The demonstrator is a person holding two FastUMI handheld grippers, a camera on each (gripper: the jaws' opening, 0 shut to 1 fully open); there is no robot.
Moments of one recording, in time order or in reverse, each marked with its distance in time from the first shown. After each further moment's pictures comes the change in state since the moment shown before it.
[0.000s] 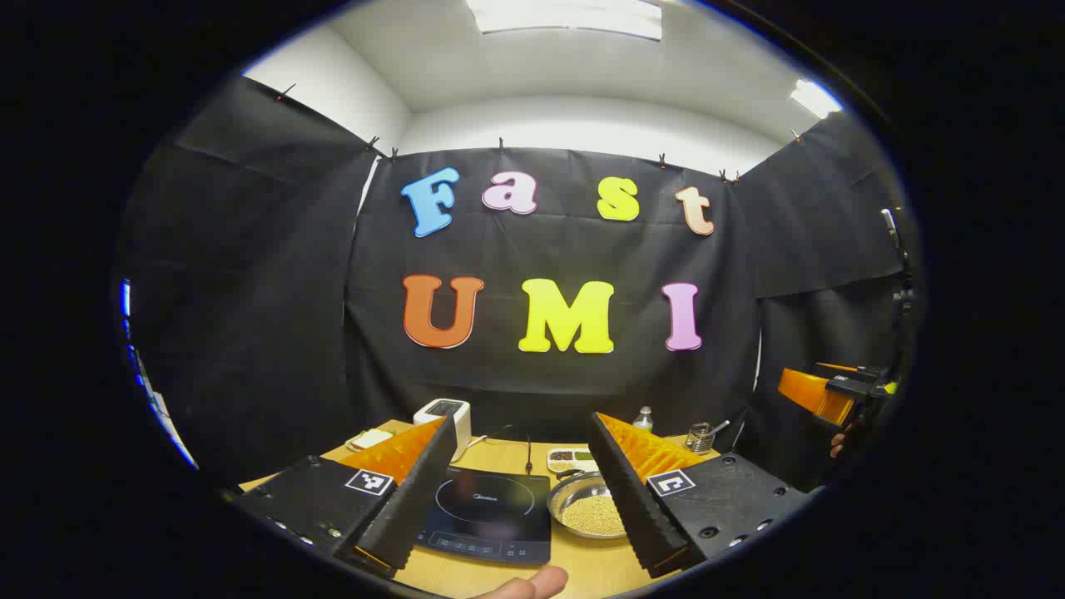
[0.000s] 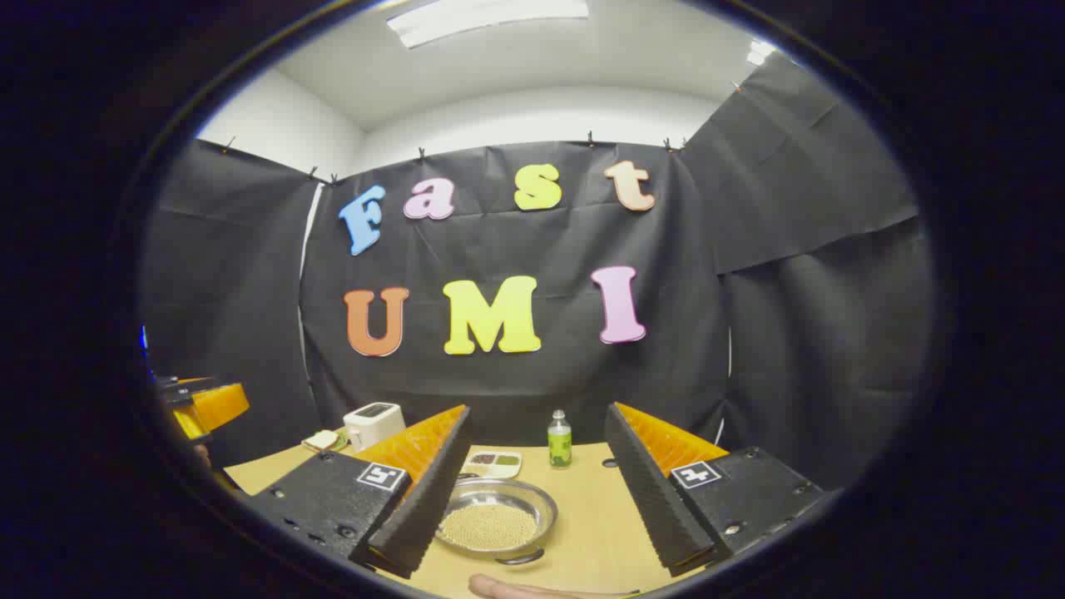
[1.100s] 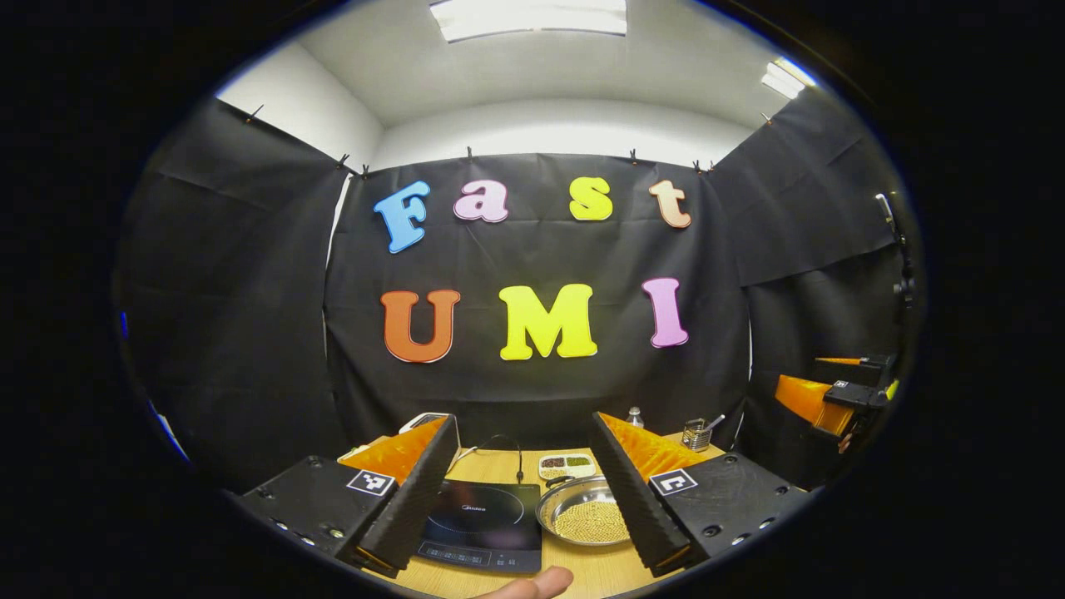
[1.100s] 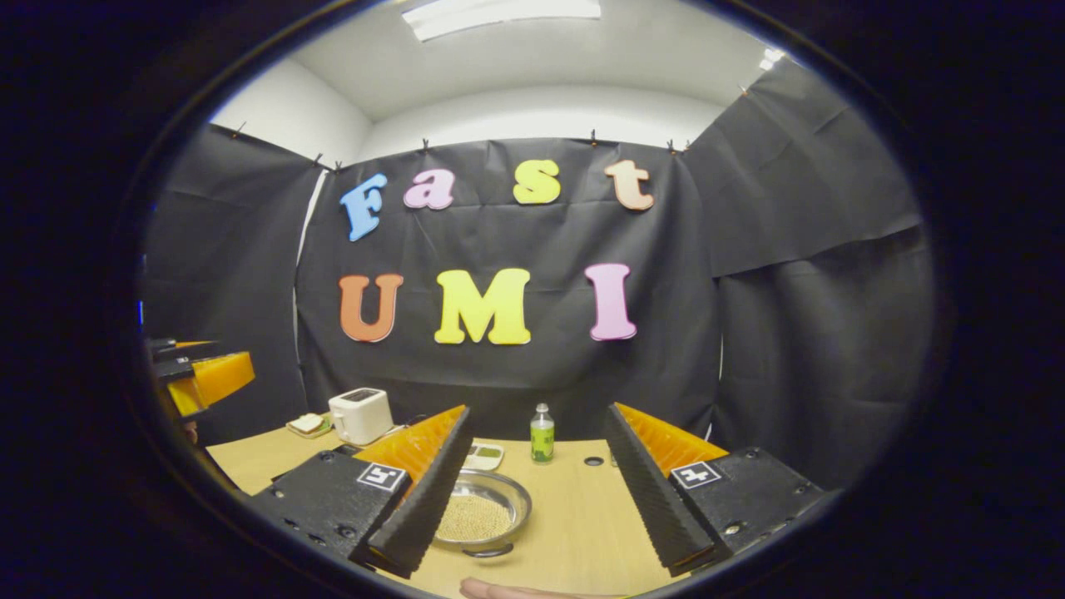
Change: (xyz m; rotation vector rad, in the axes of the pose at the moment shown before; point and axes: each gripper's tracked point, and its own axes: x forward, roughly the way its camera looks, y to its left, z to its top) left arm 0.014 -0.031 -0.005 0.105 -0.017 -0.022; right arm 0.007 -0.019 -0.029 -0.049 0.028 0.007
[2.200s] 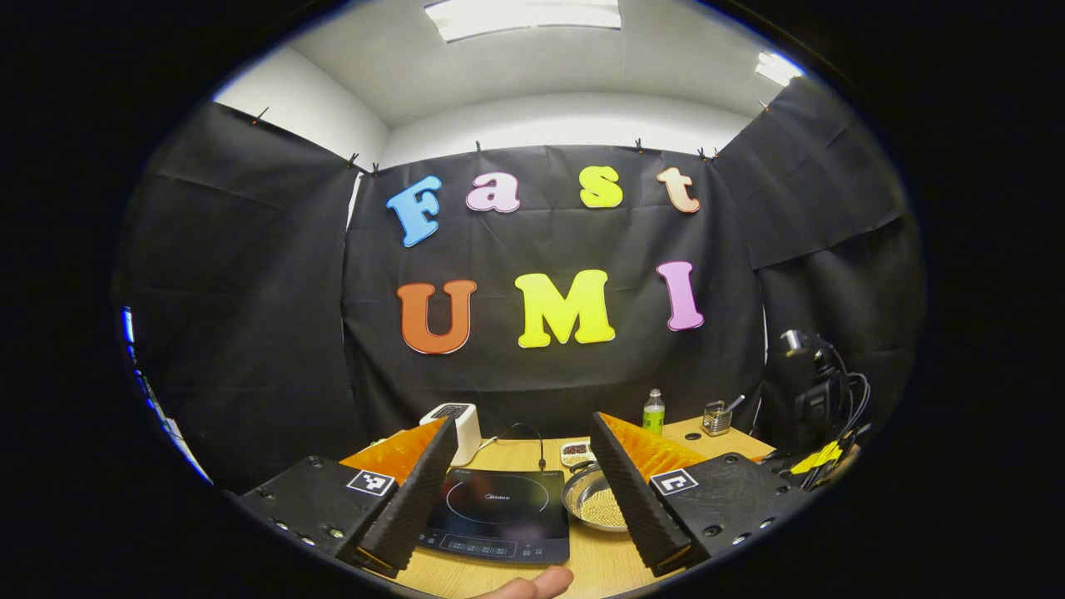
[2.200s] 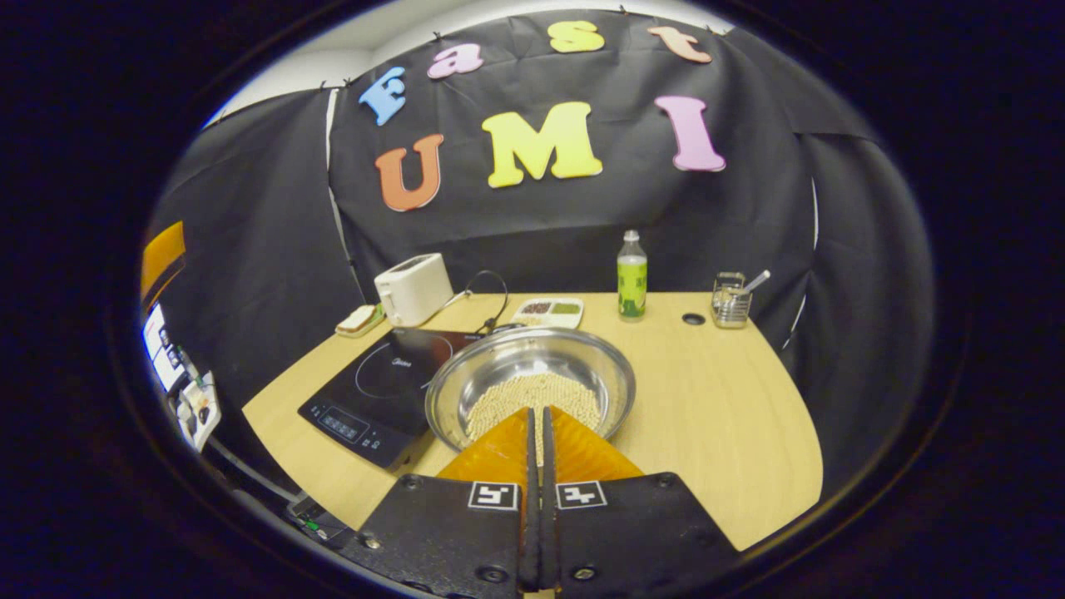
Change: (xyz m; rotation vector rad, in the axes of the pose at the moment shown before) left arm -0.012 0.027 -0.033 0.032 0.017 0.047; right arm 0.054 0.082 -0.219 0.077 0.570 0.252
